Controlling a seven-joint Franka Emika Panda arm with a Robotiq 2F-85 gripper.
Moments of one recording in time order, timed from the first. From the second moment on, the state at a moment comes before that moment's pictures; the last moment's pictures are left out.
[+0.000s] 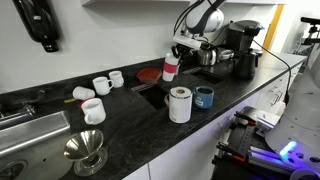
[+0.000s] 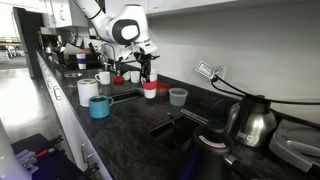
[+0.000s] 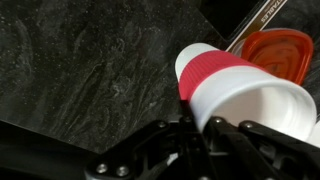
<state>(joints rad) -0.06 -0.03 -0.07 -2.38 0.09 2.70 0.91</state>
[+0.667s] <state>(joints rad) -0.18 -0.45 -0.07 -2.67 -0.05 2.49 0.86</state>
